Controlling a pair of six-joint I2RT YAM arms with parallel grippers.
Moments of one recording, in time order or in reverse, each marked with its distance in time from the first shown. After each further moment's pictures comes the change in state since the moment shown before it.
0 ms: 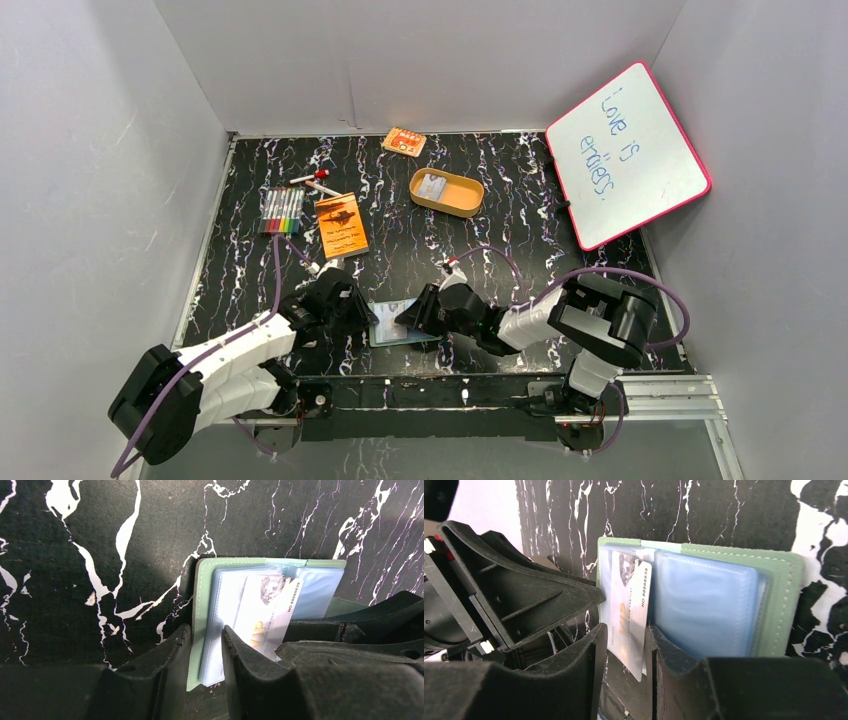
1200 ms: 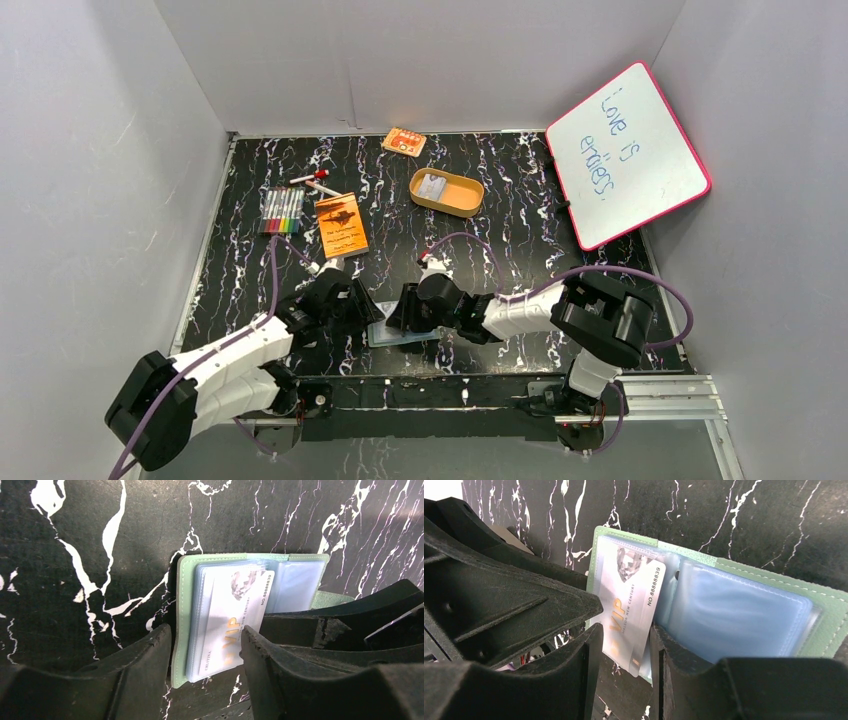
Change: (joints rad) left arm 0.000 -0.030 -0.005 0.013 0.013 -0.007; right arm 0.026 0.006 0.209 -0.338 -0.025 -0.230
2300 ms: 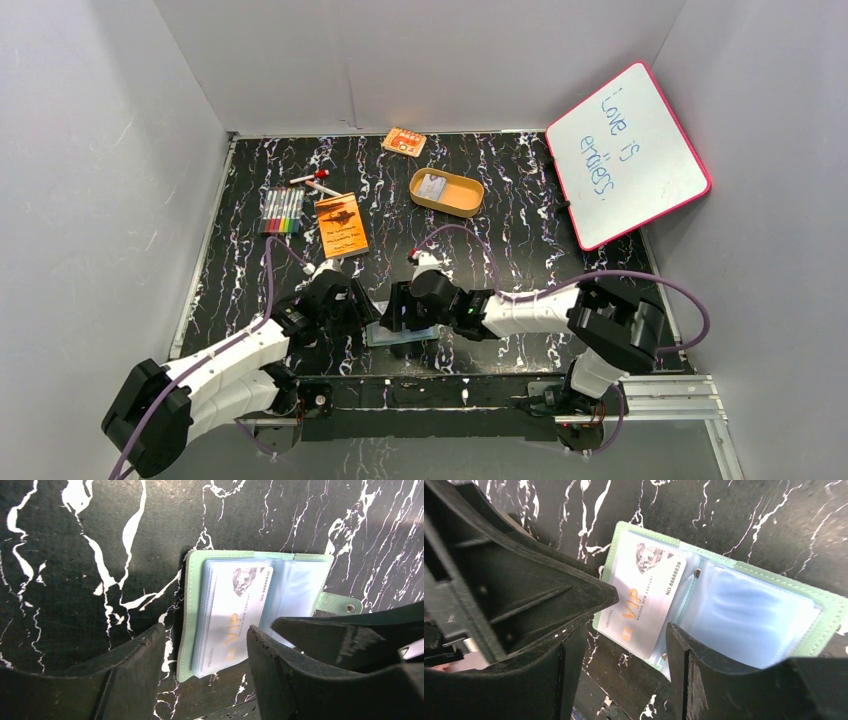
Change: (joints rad) left arm 0.000 -0.048 0.000 -0.050 -0.032 -0.001; right arm 0.028 -0.036 0.082 -0.142 0.022 -0.114
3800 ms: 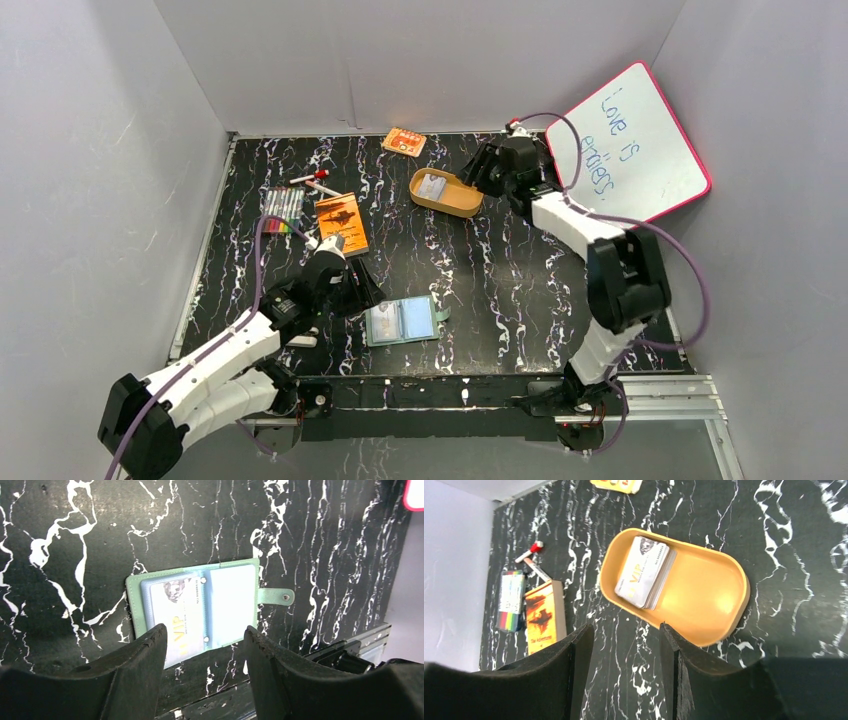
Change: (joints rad) left arm 0.000 -0.068 0.183 -0.101 0.009 0.137; right arm -0.782 0.047 0.443 -0.175 -0.160 -0.240
